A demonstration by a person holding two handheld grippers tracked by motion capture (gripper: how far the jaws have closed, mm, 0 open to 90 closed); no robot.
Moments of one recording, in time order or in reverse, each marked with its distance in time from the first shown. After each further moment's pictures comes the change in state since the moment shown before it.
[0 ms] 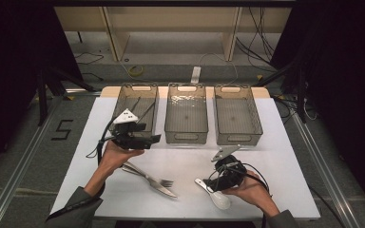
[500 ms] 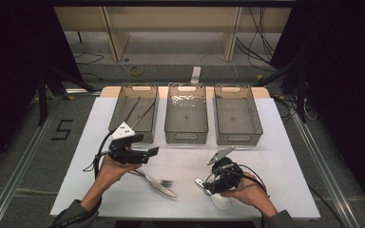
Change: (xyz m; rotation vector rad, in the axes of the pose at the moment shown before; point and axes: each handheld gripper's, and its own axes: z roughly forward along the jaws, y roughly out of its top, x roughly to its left) left arm -0.015 -0.028 -0.014 -0.020 0.001 0.012; right arm 0.005 0.000 0.010 0.069 0.033 -0.018
